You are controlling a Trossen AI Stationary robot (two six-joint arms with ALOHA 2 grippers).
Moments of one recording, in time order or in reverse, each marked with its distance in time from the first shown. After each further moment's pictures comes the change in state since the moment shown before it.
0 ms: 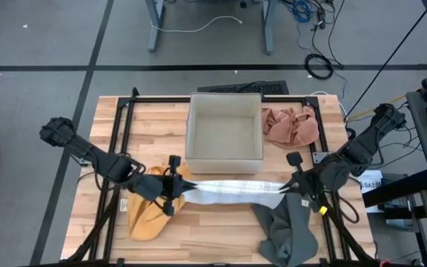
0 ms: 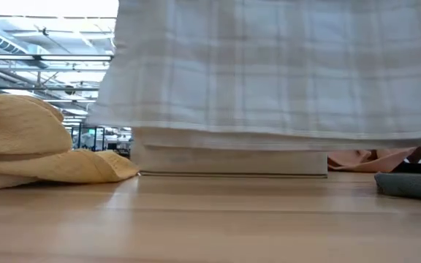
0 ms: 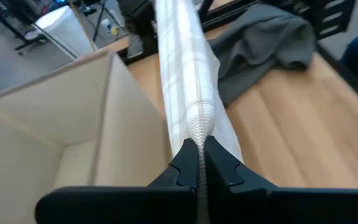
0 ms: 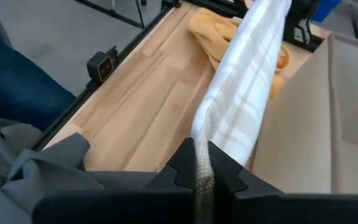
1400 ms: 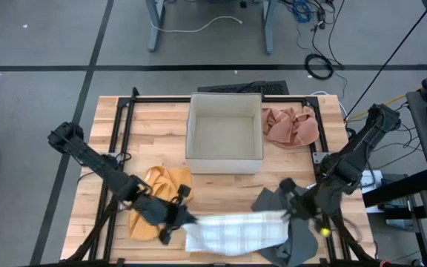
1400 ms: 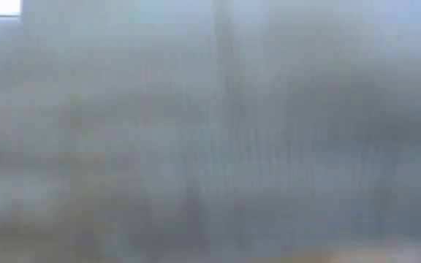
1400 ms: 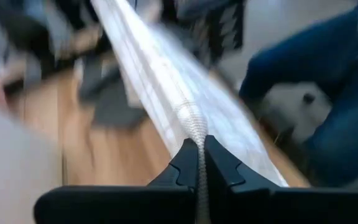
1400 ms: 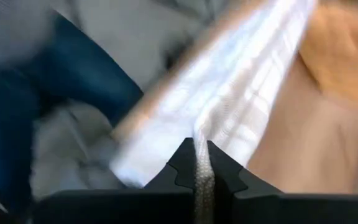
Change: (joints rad) left arm -0.116 0.173 0.002 0.129 0.203 -0.107; right arm 0.131 0.137 -0.105 0.190 -0.152 0.093
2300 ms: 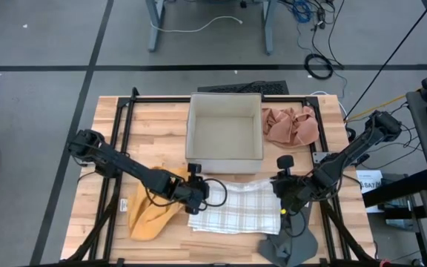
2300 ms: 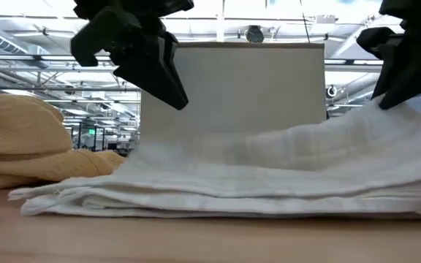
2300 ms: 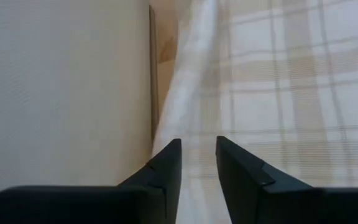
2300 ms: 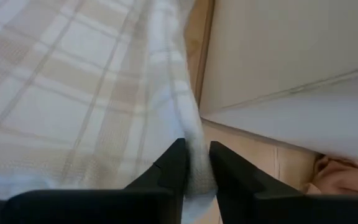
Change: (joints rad) left arm 0.237 0.237 -0.002 -0.127 -0.183 -0.053; right arm -0.170 0.163 -0.142 -0.251 0.425 0.138
